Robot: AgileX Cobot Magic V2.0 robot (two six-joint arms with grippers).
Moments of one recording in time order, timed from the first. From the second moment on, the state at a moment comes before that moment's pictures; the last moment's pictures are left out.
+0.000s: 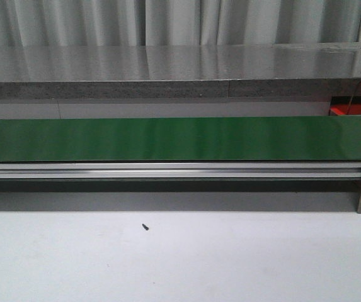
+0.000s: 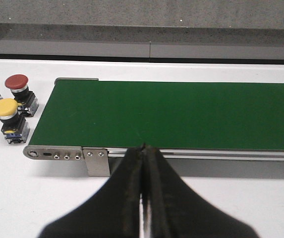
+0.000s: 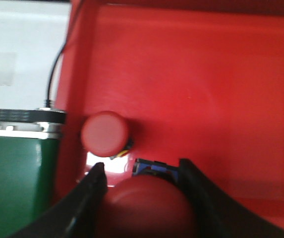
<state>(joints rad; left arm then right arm) 0.15 0.41 -0.48 -0.38 0.58 0.35 -0.41 1.87 -1.61 0.30 0.85 -0.50</state>
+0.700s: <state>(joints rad) 0.15 0.41 -0.48 -0.38 0.58 0.35 -0.46 2.10 -1.61 0.40 0.72 -0.50</state>
